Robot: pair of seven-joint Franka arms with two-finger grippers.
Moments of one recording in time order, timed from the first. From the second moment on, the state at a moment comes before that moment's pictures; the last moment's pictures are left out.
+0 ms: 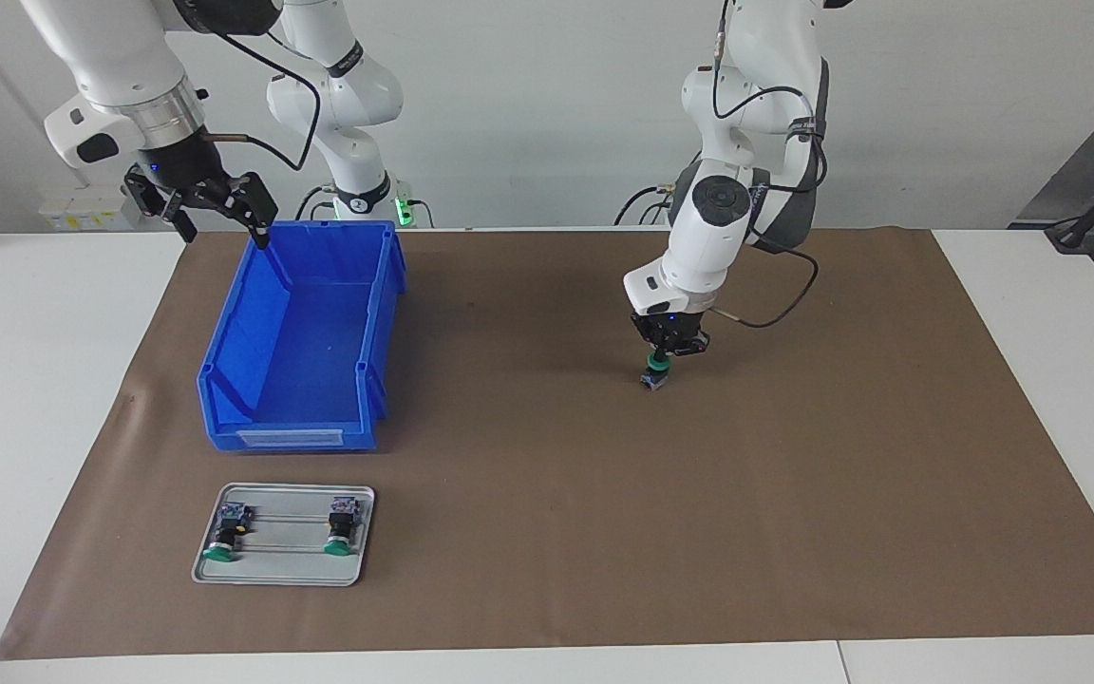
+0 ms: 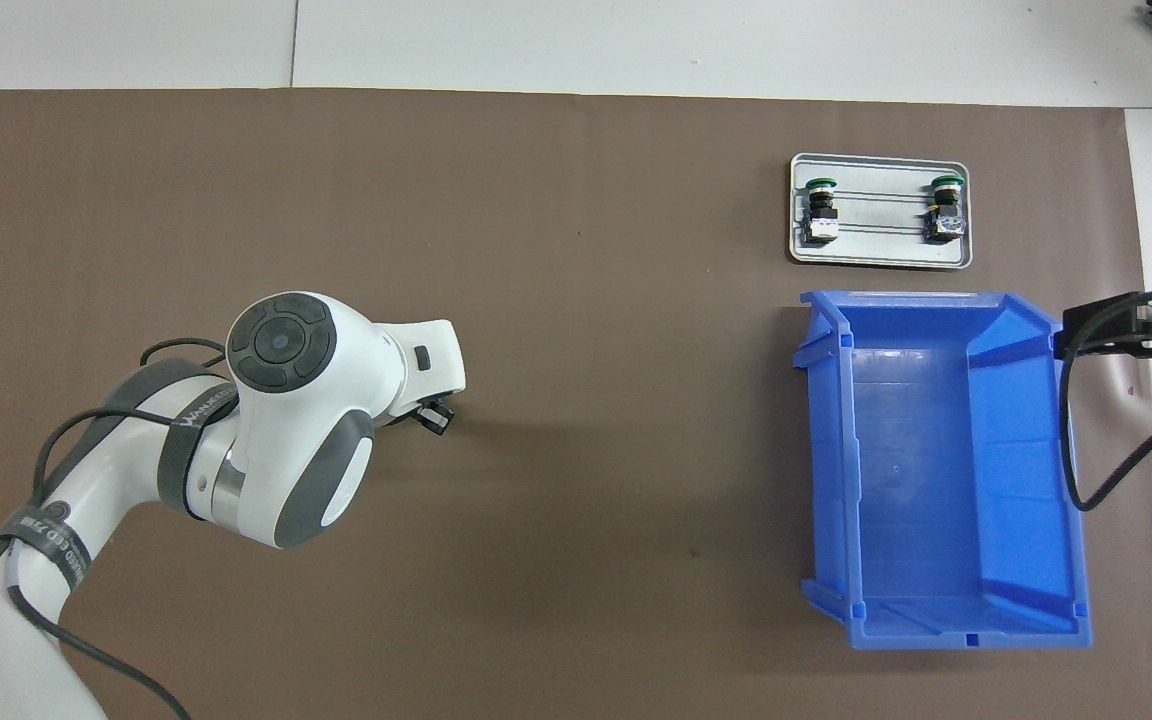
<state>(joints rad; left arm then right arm) -0.40 0.12 -0.07 -2.09 -0.05 2.22 0.16 0.09 -0.07 -0.09 -1.61 -0.02 1.53 0.14</state>
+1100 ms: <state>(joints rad) -0.07 -0.10 -0.04 -1.96 -0.04 1.89 0.16 0.29 -0.01 -0.07 -1.63 0.02 1.67 0.34</state>
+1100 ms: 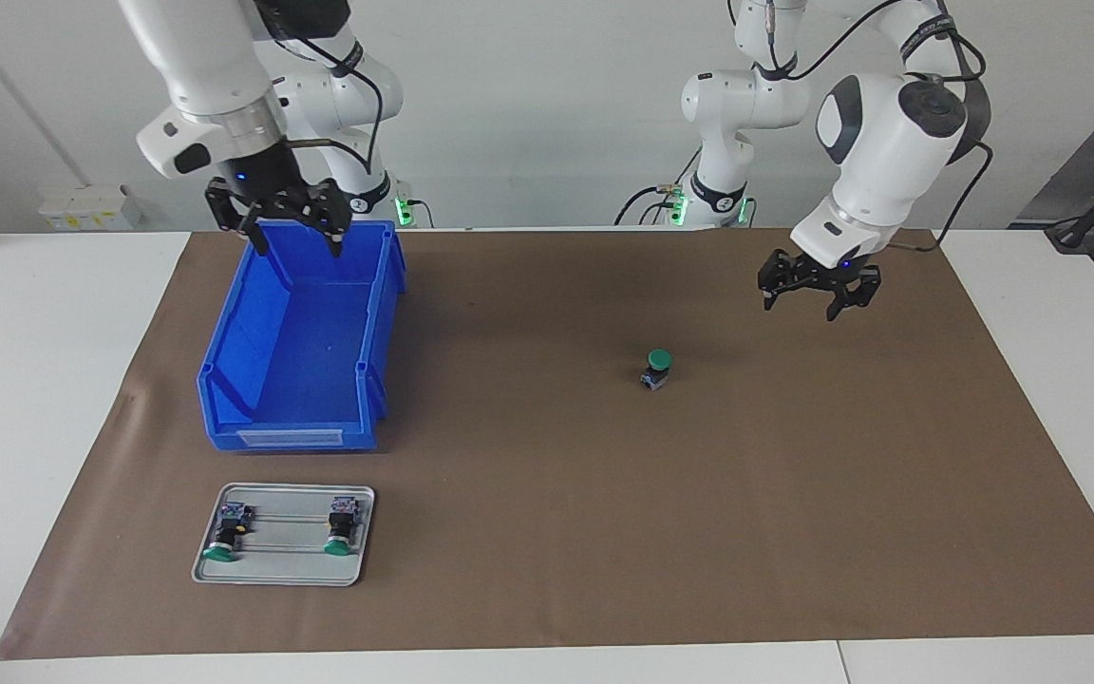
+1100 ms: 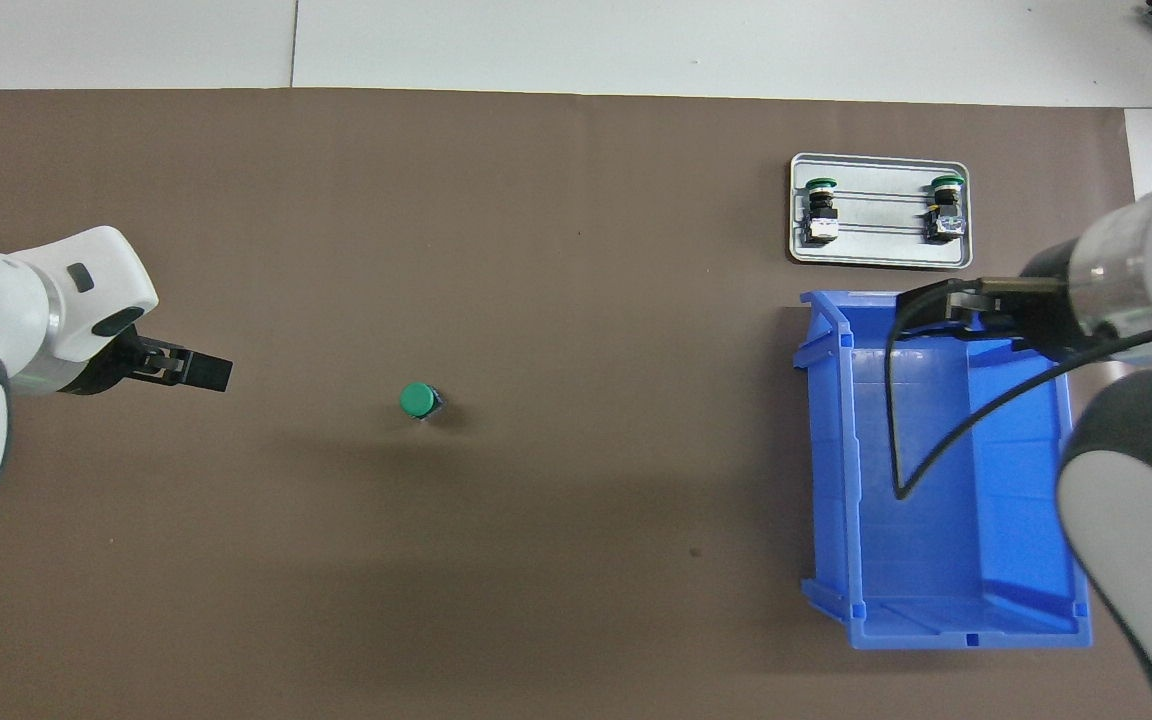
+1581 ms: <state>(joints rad) -0.04 -0.03 -0.04 -1.60 -0.04 1.59 0.16 0.60 0.25 -0.06 -1.62 0.07 2.03 0.76</state>
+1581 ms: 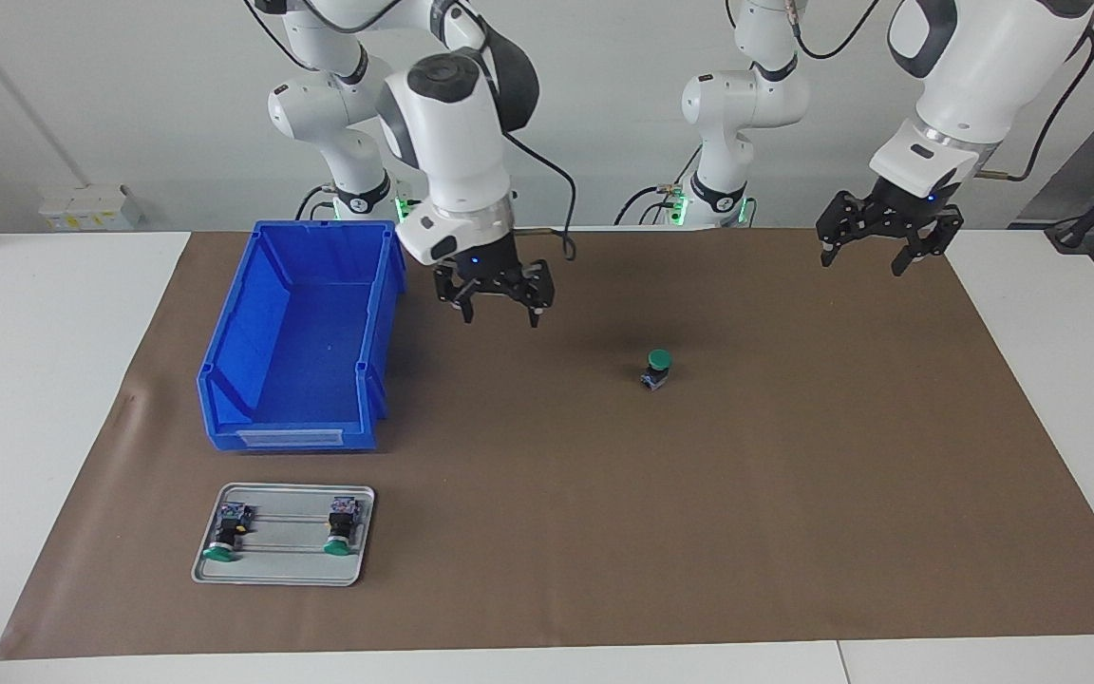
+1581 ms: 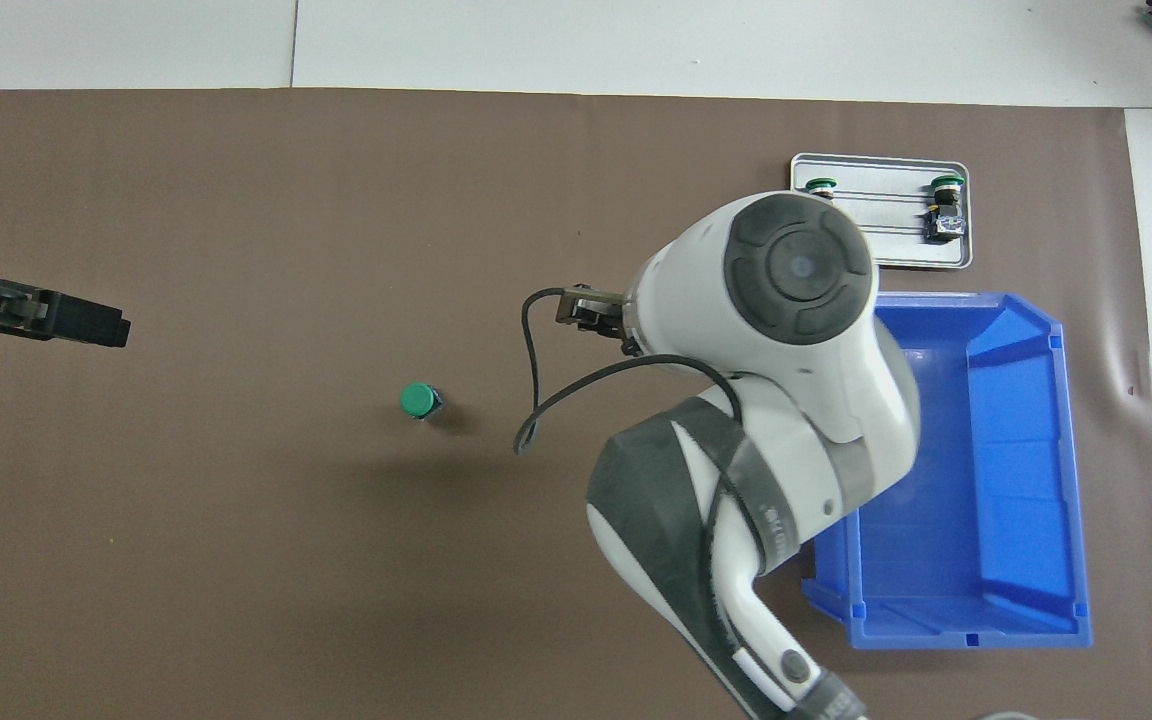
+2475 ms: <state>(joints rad) -0.02 0.03 -0.04 -1.46 -0.02 1.44 0.15 0.82 0.62 -0.07 -1.39 0.03 2.29 1.24</state>
